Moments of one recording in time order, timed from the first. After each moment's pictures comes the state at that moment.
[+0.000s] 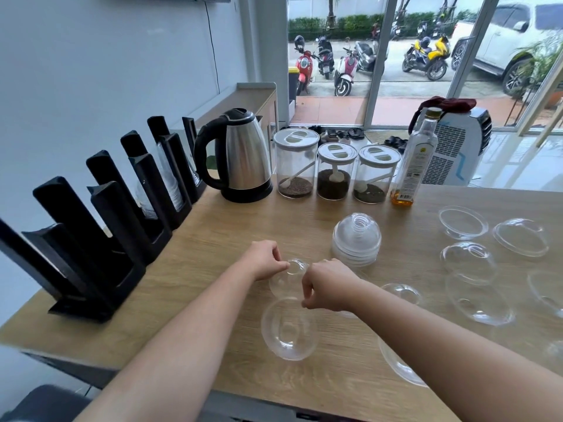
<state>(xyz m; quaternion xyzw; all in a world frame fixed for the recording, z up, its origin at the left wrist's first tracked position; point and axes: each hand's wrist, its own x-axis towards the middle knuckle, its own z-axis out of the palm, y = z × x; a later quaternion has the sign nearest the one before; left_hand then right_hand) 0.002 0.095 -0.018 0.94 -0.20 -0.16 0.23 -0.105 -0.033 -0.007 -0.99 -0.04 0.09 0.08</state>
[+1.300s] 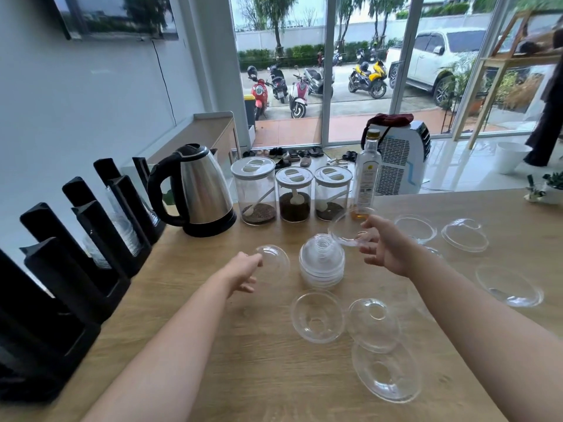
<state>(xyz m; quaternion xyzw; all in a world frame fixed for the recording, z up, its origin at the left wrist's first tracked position) 0.025 0.052 0.003 0.85 -0.08 -0.30 0.43 -0.125 -0.182 0.044 -0.59 0.35 -0.08 0.73</state>
